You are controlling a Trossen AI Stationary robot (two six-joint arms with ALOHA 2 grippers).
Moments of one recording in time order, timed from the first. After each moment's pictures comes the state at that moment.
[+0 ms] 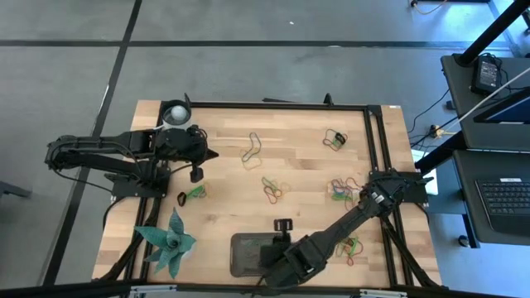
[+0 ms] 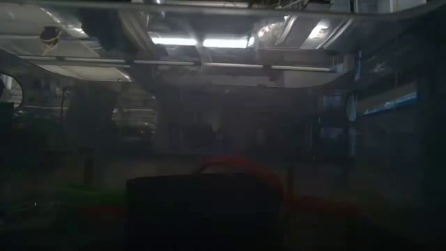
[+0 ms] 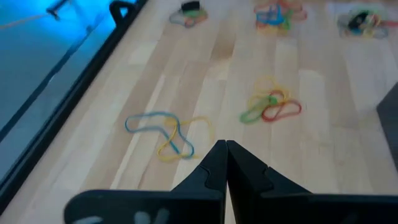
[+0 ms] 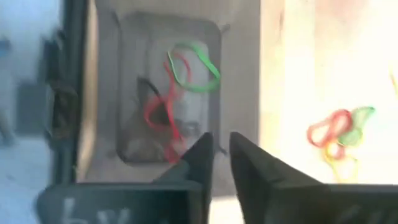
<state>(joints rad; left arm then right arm) 0.08 0.78 0.74 -0.57 -0.15 -0.07 0.63 2.33 2.32 -1.34 0.38 0.47</state>
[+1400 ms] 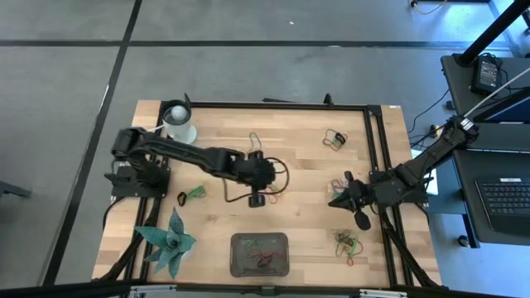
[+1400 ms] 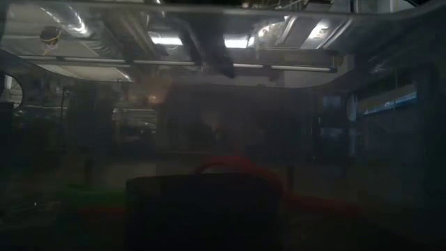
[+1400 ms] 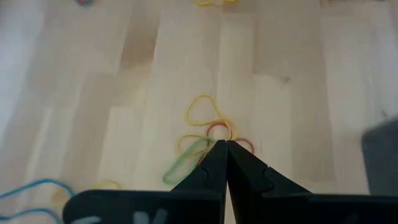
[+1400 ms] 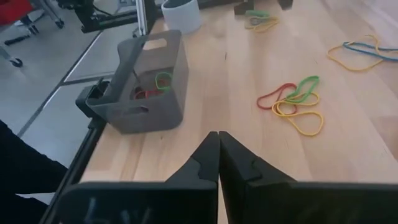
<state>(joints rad) -0.10 1.73 1.35 -0.53 -0.15 -0.15 0.66 0.69 0.37 -0.13 0.42 0.47</state>
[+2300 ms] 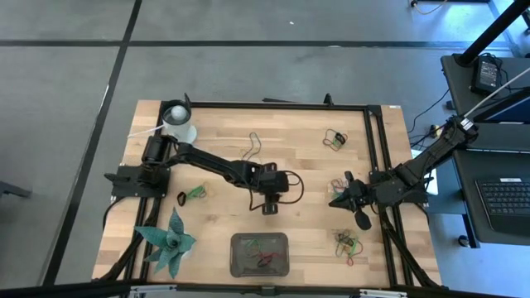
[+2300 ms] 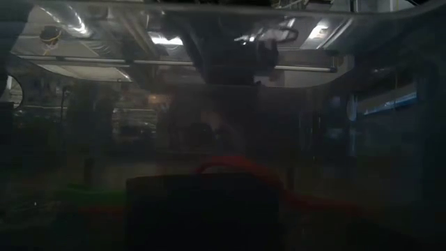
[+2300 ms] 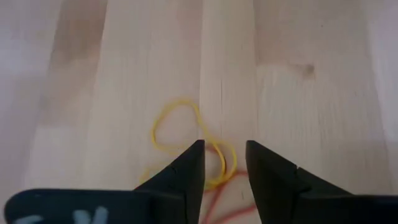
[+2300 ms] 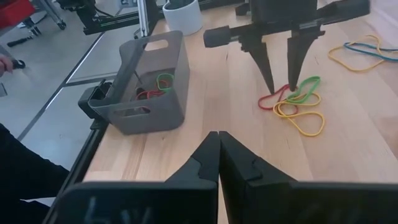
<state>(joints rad) -0.10 2.00 1.39 -0.34 -0.11 -0.09 0.67 0.69 0.37 -0.12 0.42 0.47</state>
